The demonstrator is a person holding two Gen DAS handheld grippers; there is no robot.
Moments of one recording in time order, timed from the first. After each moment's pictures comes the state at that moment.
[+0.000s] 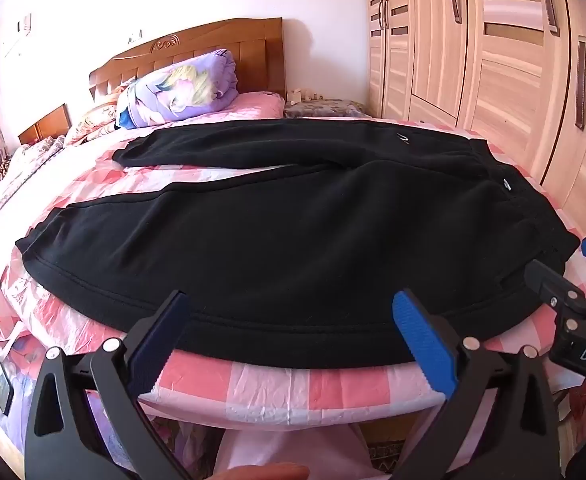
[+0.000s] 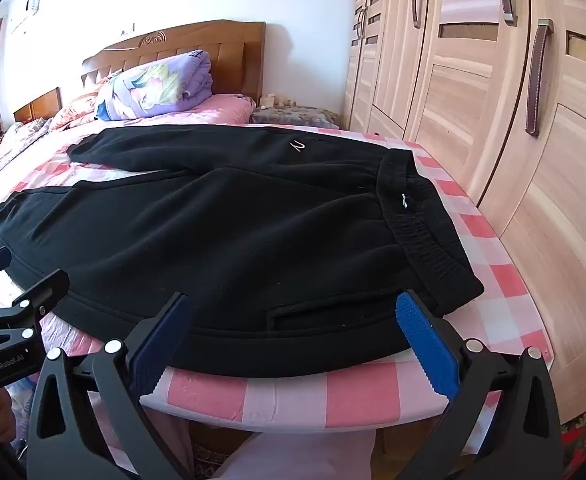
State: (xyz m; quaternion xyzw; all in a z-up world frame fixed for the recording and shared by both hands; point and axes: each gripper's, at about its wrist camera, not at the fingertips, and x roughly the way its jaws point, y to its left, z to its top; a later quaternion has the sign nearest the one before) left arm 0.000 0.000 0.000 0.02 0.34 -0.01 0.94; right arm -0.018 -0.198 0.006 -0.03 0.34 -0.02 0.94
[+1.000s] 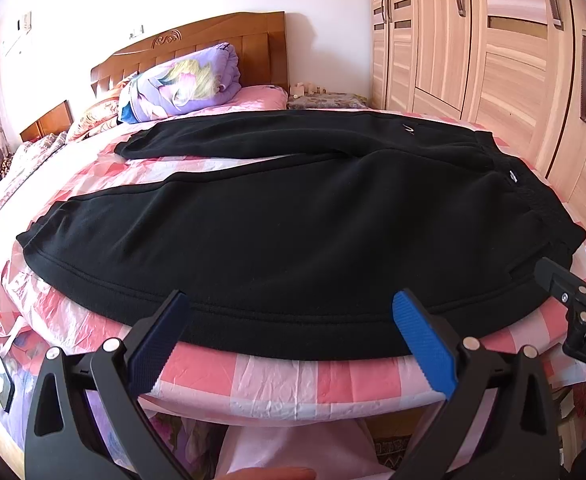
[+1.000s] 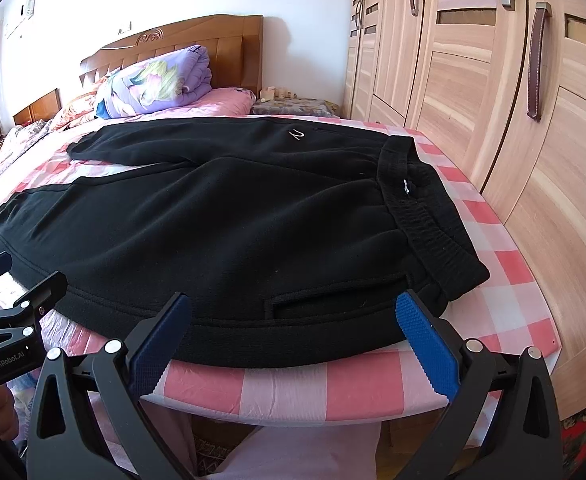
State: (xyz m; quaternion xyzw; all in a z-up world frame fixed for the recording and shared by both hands) left arm -0.002 0.006 -0.009 0.03 0.35 0.00 0.94; right arm -0.020 -0.203 -0.003 -0.01 0.35 -0.01 0.94
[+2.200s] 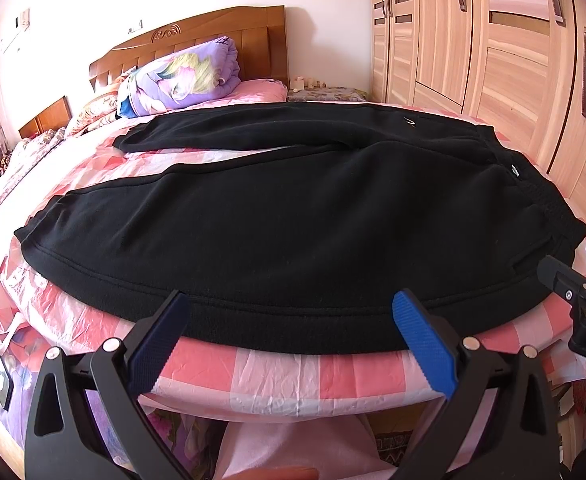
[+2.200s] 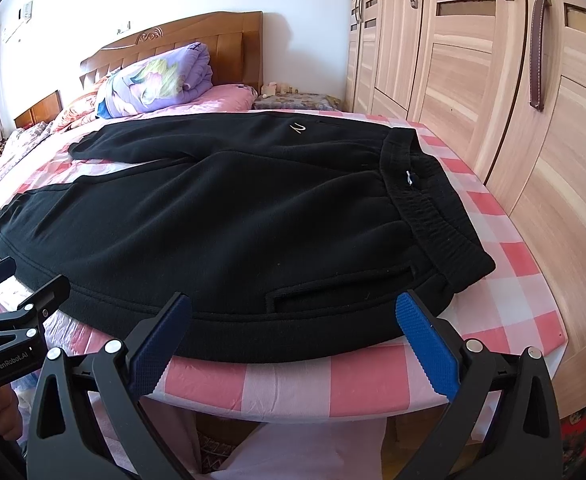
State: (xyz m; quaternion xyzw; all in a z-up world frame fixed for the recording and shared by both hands) left arm 0.000 0.009 -0.014 0.03 0.36 0.00 0.93; right arm -0.022 -0.204 -0.006 0.00 0.36 -0.01 0.93
